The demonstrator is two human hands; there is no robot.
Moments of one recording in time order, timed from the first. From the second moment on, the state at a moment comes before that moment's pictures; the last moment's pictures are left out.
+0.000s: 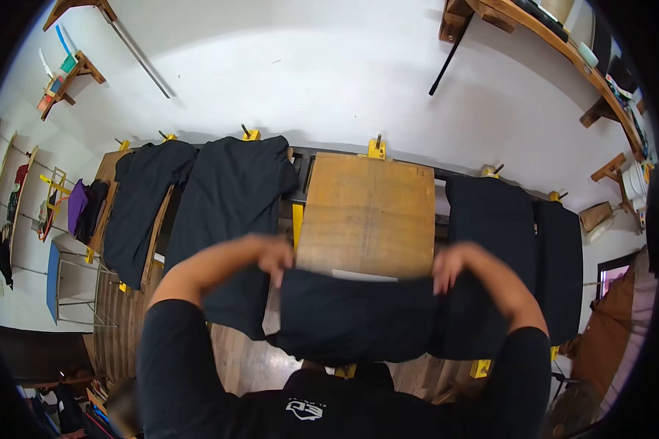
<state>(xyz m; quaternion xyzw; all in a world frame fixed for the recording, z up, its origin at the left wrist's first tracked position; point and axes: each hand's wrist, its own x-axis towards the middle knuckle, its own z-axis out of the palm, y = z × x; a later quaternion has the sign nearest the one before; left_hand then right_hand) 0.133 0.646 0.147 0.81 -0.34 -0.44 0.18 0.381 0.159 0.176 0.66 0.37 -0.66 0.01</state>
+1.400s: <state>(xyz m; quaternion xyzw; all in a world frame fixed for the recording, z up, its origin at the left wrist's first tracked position) 0.324 0.660 0.085 0.95 0.17 0.16 0.21 0.617 0.274 0.032 0.91 0.06 -0.05 -0.41</state>
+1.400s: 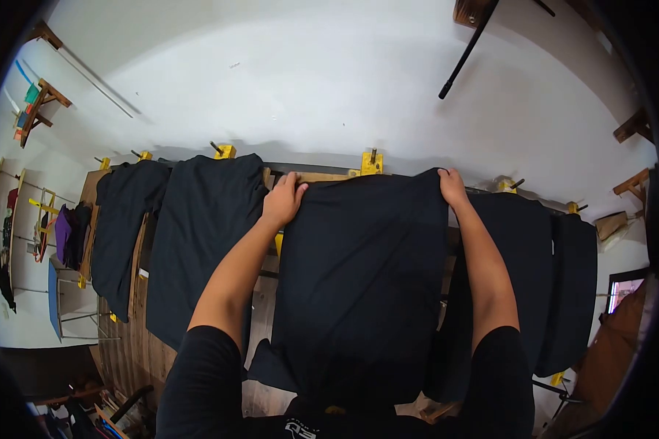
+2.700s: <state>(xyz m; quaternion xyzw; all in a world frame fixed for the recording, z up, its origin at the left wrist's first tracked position) 0.264 0.635 0.068 0.81 0.38 0.14 0.42 0.540 0.251 0.005 0.88 0.00 -0.08 -0.47</state>
